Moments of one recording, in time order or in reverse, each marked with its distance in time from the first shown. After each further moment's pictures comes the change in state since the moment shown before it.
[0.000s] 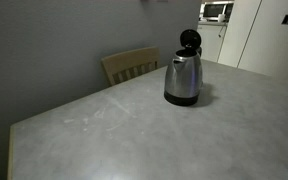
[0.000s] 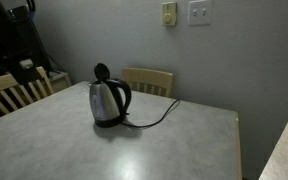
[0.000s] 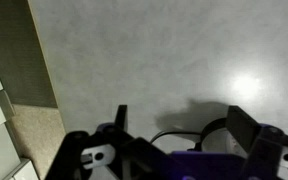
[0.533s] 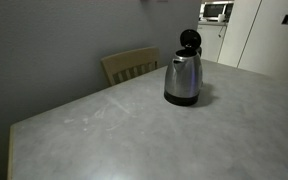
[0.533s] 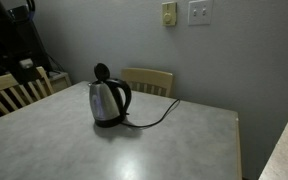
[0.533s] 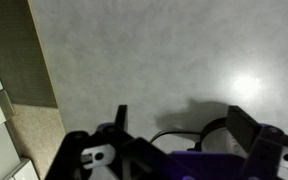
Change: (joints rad) arm 0.001 0.000 0.000 0.001 0.000 0.000 0.000
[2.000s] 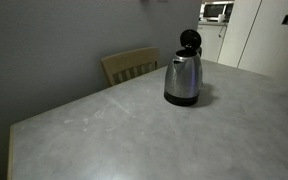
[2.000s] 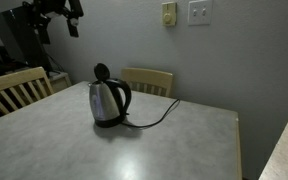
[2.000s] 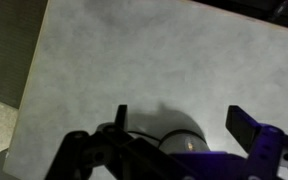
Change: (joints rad) arm 0.128 0.529 -0.051 0.745 0.063 -0.525 -0.405
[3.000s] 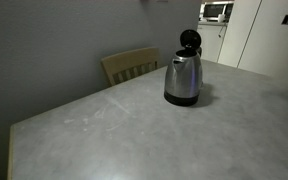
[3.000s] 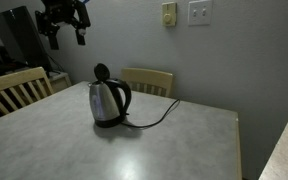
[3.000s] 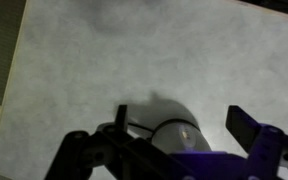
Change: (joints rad) arm 0.001 0.069 0.000 0.035 0.057 0.043 0.018
